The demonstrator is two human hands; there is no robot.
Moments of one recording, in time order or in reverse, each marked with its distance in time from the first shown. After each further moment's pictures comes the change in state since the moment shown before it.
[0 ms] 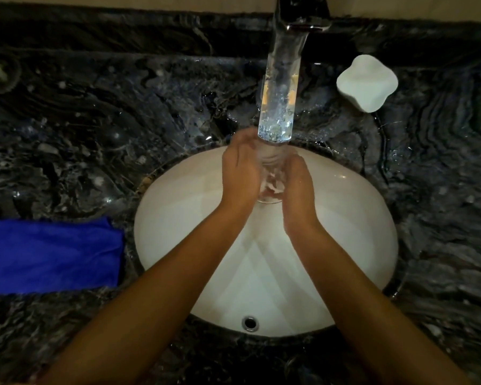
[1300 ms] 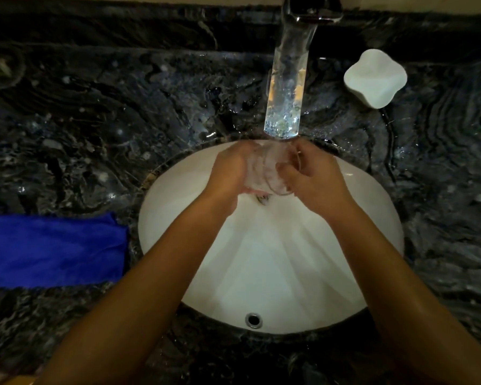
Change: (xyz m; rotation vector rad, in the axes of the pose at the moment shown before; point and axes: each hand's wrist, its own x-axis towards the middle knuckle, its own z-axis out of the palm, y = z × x) left_hand 0.010 0.010 -0.033 0.075 -0.192 -0.446; right_hand 0.018 -0.025 -0.037 -0.874 -0.245 -0.558
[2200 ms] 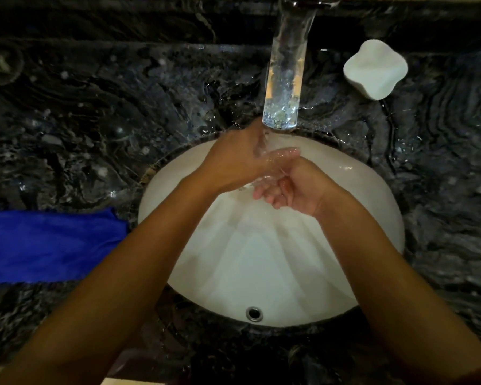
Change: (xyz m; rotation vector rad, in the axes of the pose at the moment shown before) left_hand 0.001 0.018 -0.011 0.958 -0.150 0.629; right_hand 0.008 -0.015 0.014 0.774 -0.461 0.628
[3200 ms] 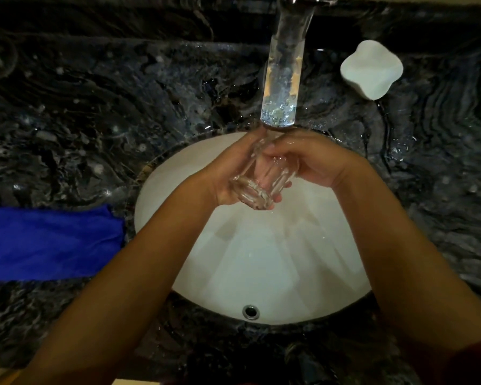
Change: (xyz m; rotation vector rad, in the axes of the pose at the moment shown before) left_hand -0.009 0.002 0.013 -1.288 -0.418 -0.496; right_hand -0.006 -0.036 -0.016 -0.193 -0.226 -0.278
